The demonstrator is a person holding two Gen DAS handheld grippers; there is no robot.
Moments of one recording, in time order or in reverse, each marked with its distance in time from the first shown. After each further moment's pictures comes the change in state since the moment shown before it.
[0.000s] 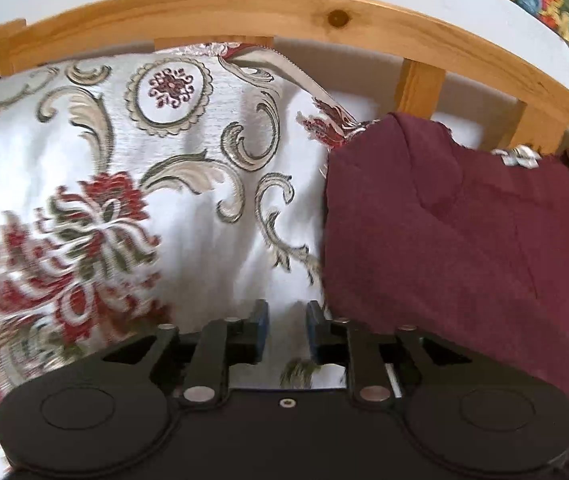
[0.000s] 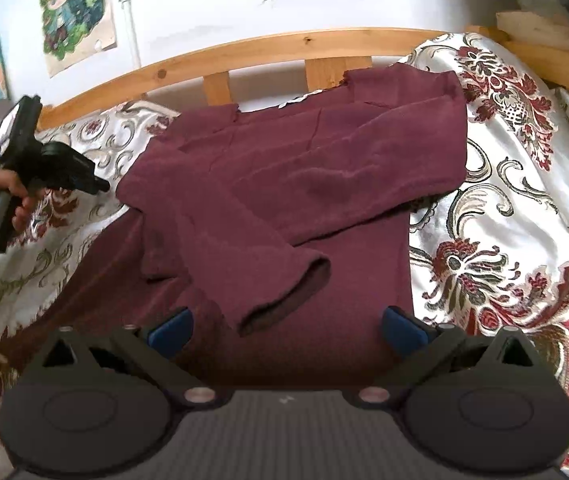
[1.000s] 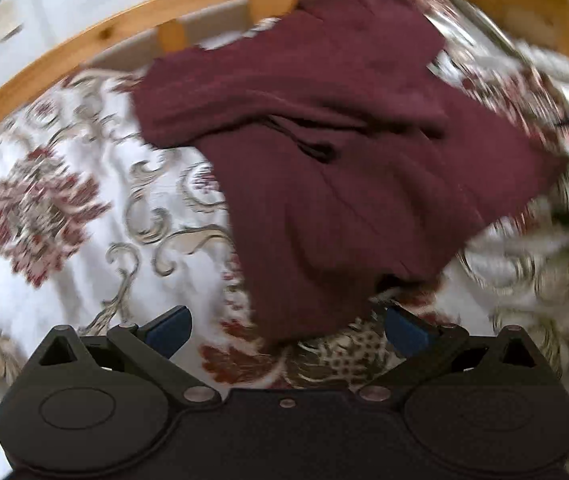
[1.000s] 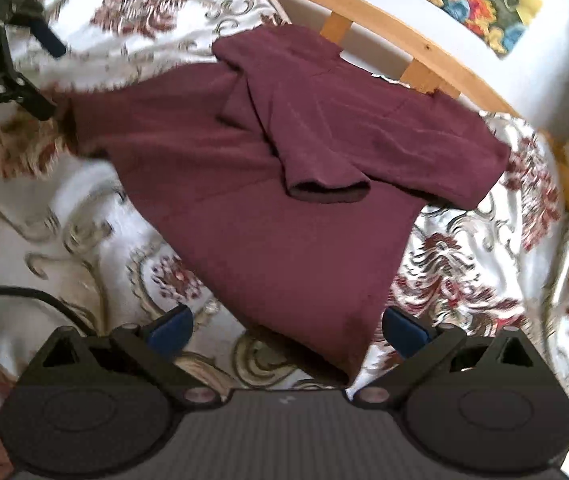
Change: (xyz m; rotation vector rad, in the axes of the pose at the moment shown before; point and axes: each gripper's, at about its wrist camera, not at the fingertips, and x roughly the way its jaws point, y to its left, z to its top) left arm -0.166 -0.060 -0.203 0.608 0.057 -0.195; right arm -0.055 0.065 -0.072 -0.629 0.152 -0.174
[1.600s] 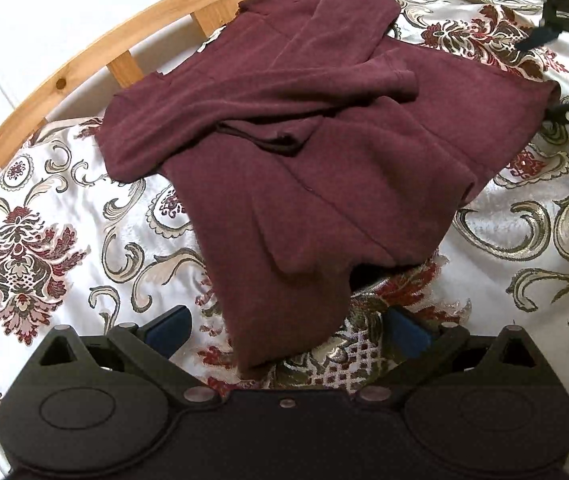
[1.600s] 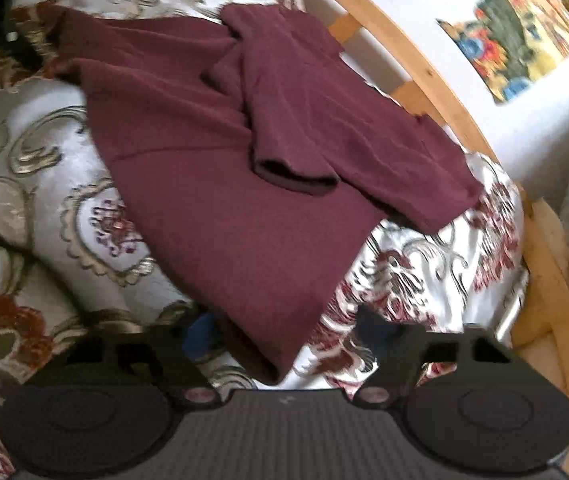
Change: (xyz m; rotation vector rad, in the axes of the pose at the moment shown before) left arm 0.024 -0.025 -0.003 0.181 -0.021 0.056; right arm 0.018 -0.003 -0.010 -0.238 0.013 -0.152
